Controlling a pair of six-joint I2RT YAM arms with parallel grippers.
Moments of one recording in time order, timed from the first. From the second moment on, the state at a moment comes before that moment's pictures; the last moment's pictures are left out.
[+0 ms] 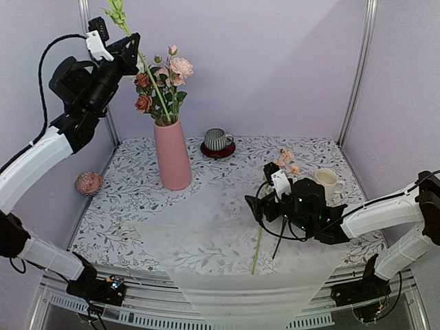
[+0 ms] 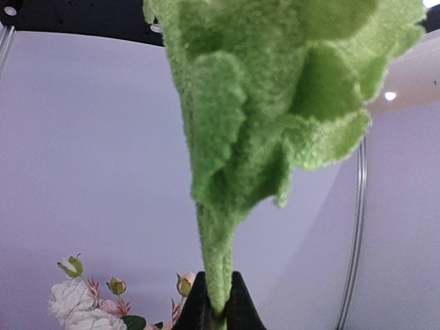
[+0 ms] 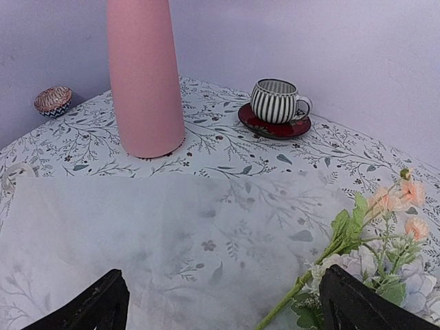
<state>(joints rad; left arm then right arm) -0.50 1.32 1.40 0.48 -0.10 -0.06 0.97 1.45 0.58 0.60 0.36 0.08</state>
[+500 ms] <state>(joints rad) -0.54 1.46 1.47 0.32 -0.19 0.11 0.97 1.45 0.58 0.60 0.37 0.07</state>
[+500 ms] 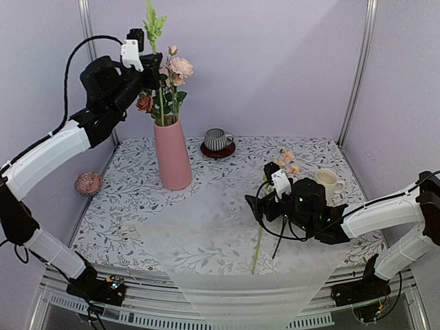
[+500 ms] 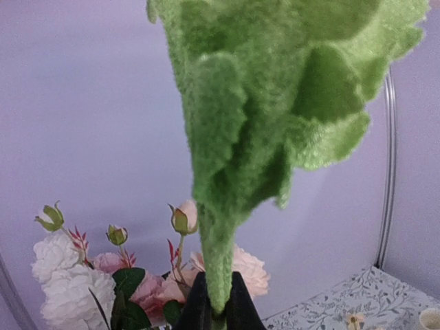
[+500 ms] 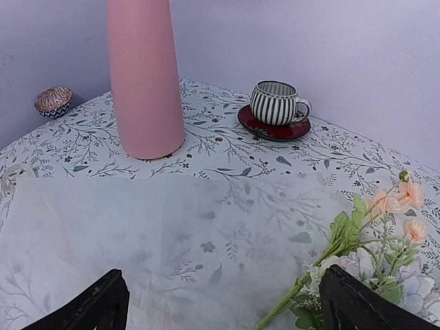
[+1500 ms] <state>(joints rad) -0.60 1.44 1.57 -0.28 -0.30 -0.12 0.97 1.45 0.58 0.59 0.36 0.07</state>
